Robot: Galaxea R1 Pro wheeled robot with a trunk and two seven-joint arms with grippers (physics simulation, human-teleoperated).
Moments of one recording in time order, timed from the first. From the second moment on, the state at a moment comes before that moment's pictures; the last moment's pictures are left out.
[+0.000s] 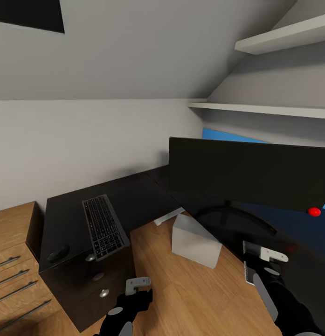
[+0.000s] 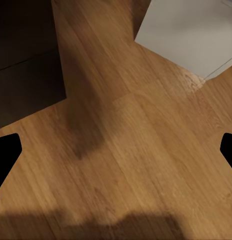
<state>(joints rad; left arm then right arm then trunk) -0.17 -0.06 -0.45 -1.18 0.50 0.40 0.45 -0.41 -0.17 -0.06 -0.95 -0.26 0.30 -0.39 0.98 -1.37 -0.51</state>
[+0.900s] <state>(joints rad) -0.17 -0.06 -0.45 -1.18 0.50 0.40 0.45 -0.40 -0.14 -0.07 -1.13 -0.29 0.41 -0.39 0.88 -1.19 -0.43</state>
